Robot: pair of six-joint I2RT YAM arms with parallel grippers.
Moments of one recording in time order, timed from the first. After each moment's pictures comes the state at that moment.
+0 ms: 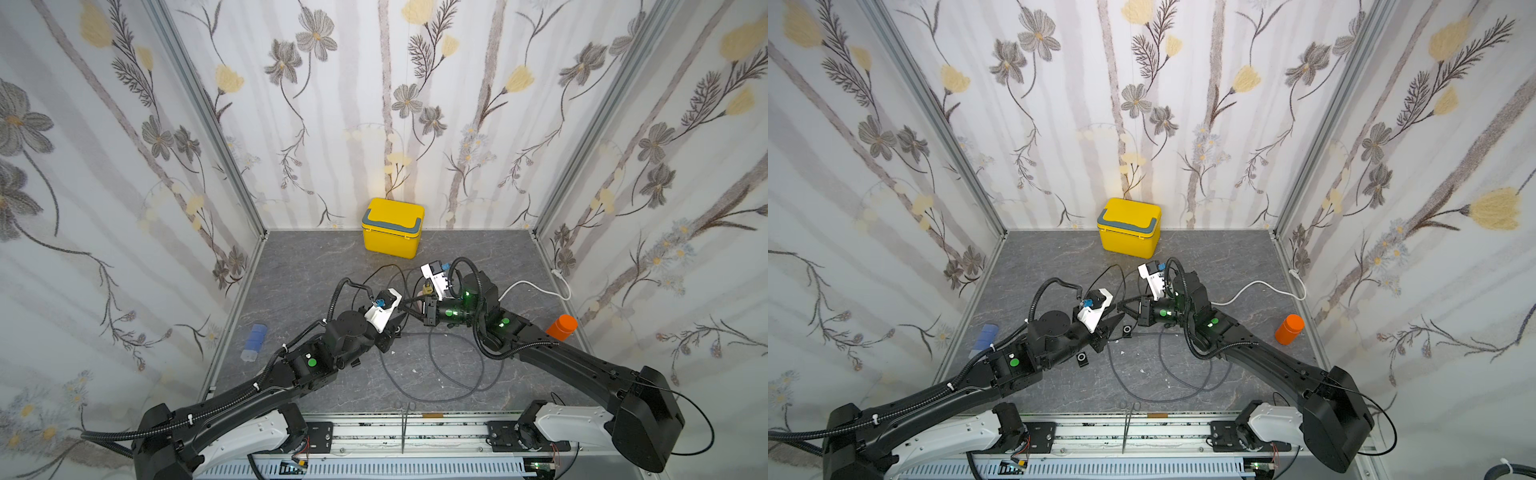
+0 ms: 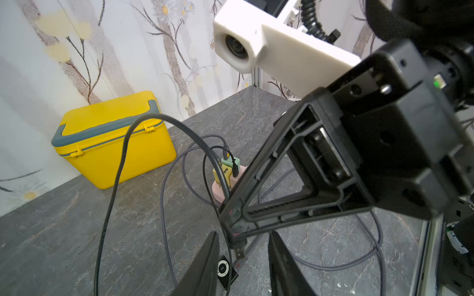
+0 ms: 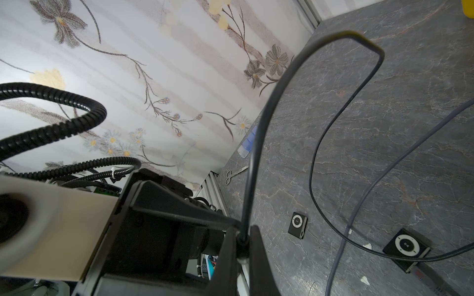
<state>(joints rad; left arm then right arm) -0.98 0.95 0.69 -0.01 -0.17 0.00 0.73 1.25 0.84 0.17 -0.60 0.72</state>
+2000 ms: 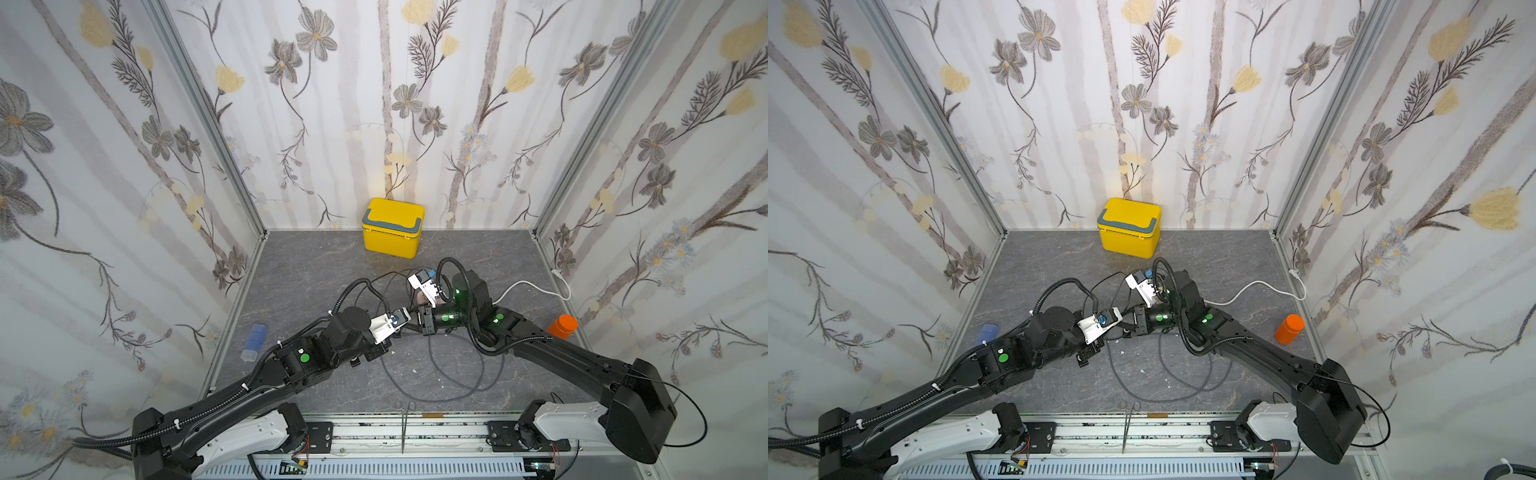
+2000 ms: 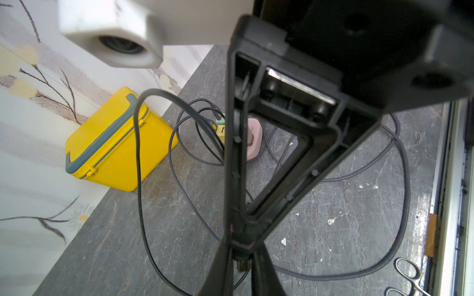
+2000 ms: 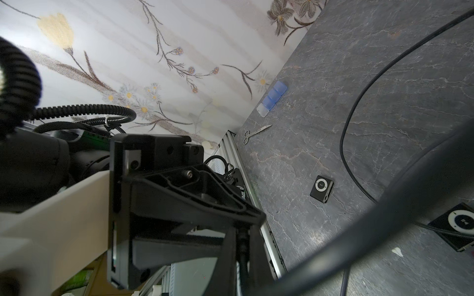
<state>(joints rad) -0.98 0.94 0.83 -0.41 -0.12 0.37 0.75 1.31 0.90 0.01 -0.78 0.63</state>
